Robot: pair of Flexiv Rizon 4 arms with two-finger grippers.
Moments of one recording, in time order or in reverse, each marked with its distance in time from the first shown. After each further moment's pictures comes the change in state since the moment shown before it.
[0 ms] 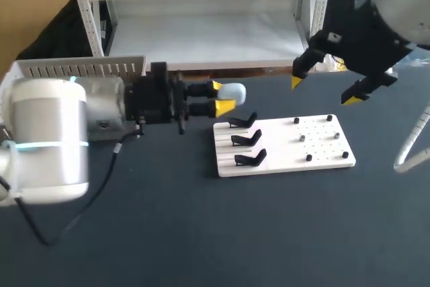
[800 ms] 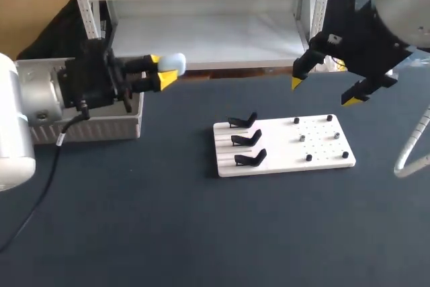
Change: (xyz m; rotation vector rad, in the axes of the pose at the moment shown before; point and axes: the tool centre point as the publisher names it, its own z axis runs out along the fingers) left arm -0.027 0.048 -0.103 -0.266 0.056 -0.039; right arm 0.001 0.000 0.000 0.002 -0.011 0.000
